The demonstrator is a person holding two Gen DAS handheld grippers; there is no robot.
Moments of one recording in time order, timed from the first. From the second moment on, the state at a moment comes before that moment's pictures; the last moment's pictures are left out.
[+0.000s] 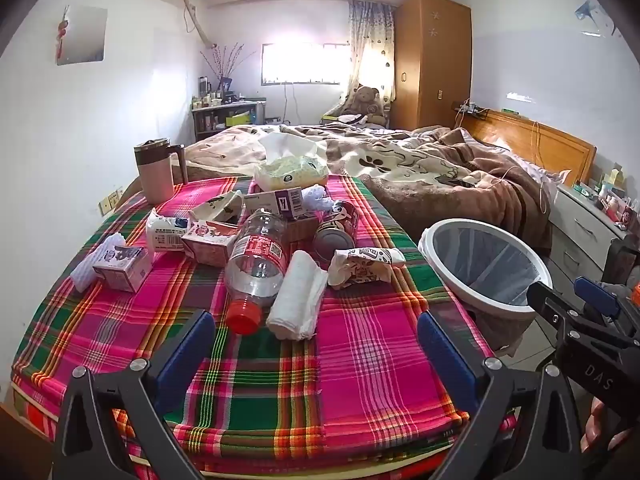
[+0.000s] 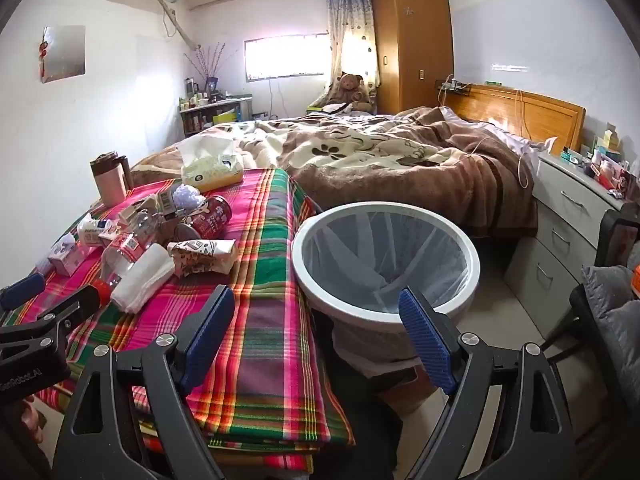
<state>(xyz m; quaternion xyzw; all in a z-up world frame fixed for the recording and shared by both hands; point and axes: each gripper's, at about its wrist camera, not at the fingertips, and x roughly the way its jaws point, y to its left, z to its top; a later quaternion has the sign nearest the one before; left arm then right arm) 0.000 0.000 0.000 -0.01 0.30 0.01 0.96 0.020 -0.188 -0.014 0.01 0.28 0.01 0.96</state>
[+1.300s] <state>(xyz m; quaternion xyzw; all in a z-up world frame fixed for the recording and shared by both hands) -0.001 0.004 0.001 -0.01 0.29 0.01 0.96 0.019 -0.182 -0.006 0.01 0.28 0.01 0.96</state>
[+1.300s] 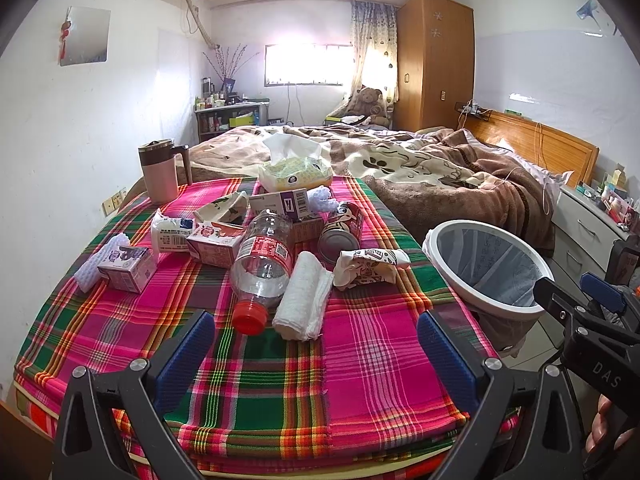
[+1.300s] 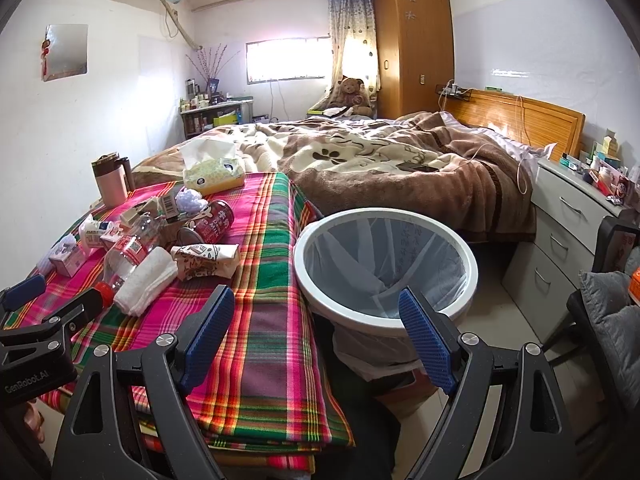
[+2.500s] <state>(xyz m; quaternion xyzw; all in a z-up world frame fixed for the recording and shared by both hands) -0.001 0.007 0.003 -0.02 0.29 0.01 0.96 0.018 -0.179 -0.006 0.01 0.28 0.01 0.96</state>
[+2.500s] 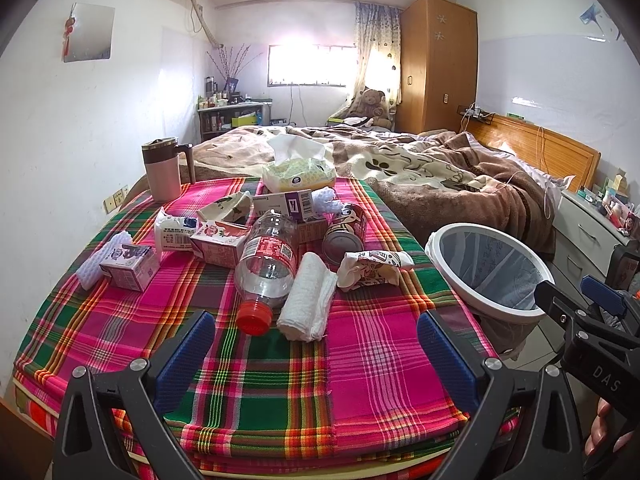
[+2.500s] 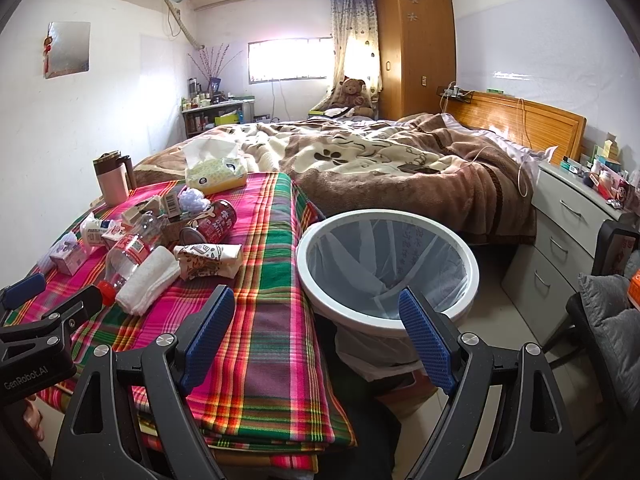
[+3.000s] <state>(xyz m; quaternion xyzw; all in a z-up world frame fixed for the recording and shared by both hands) 0.003 0.009 -0.002 -0.02 0.29 0.01 0.96 0.019 -0.177 -0.006 0.01 0.28 0.01 0.96</state>
